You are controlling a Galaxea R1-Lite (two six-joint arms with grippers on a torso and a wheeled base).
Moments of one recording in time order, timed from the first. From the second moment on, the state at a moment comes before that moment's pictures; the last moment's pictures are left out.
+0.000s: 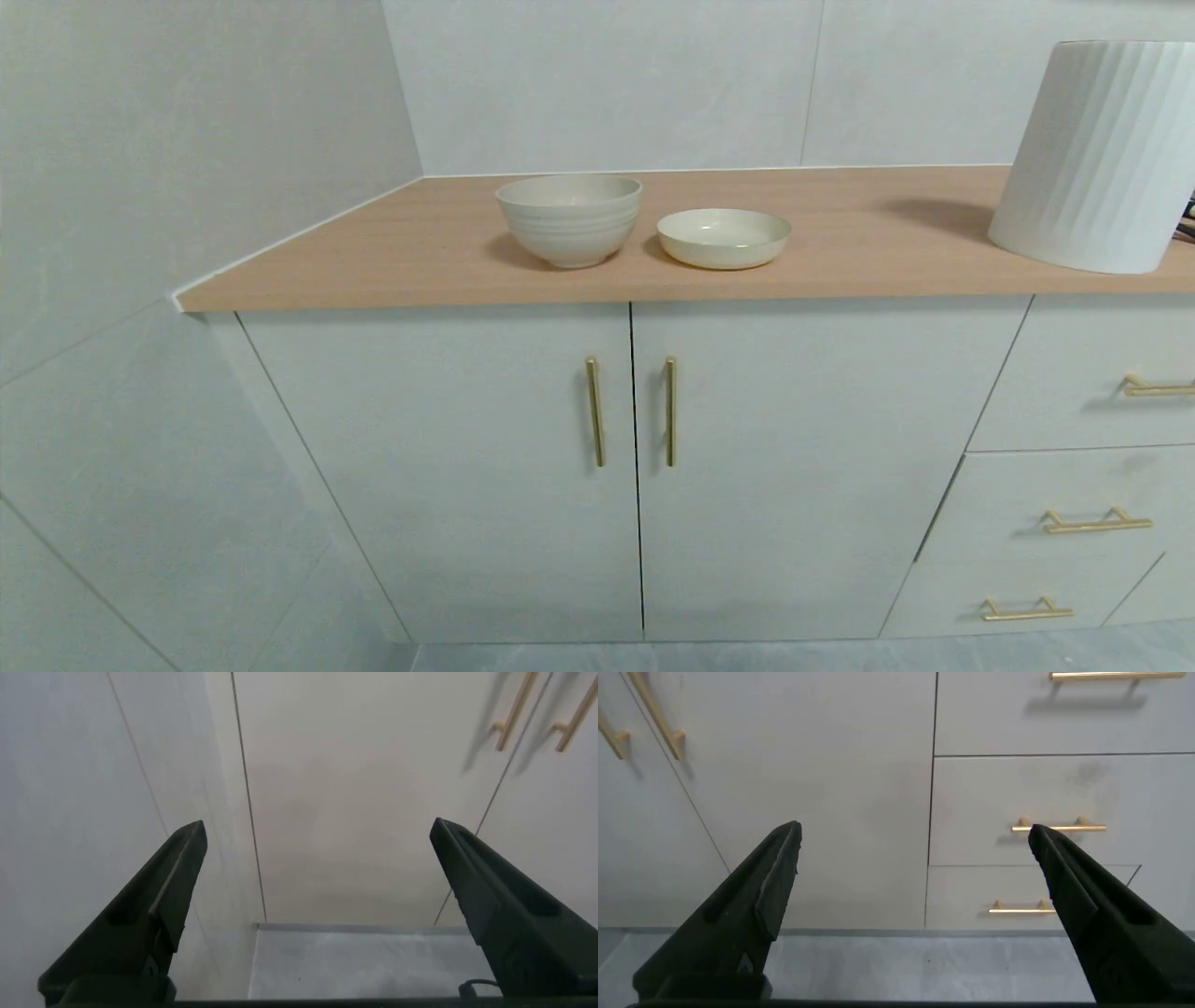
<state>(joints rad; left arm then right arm) 0.00 0.00 0.00 0.00 0.03 -0.01 0.00 0.00 0.00 0.00 0.01 0.01</state>
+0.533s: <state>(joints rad) 0.00 0.00 0.00 0.00 0.03 -0.01 0.00 0.00 0.00 0.00 0.01 0.01</state>
